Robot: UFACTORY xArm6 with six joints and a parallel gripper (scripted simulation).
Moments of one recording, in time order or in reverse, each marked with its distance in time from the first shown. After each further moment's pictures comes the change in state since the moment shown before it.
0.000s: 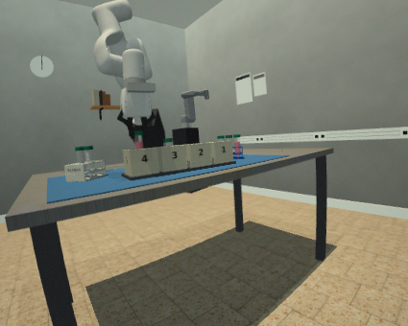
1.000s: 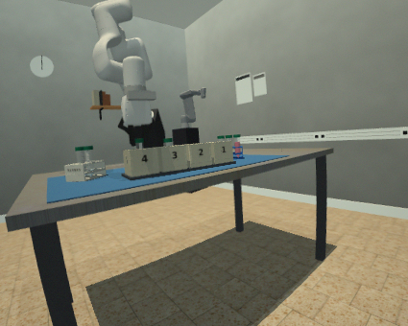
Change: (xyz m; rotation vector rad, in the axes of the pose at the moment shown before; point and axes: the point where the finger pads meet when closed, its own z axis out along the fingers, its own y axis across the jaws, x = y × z) arm 0.000 0.000 0.026 0.000 0.000 0.000
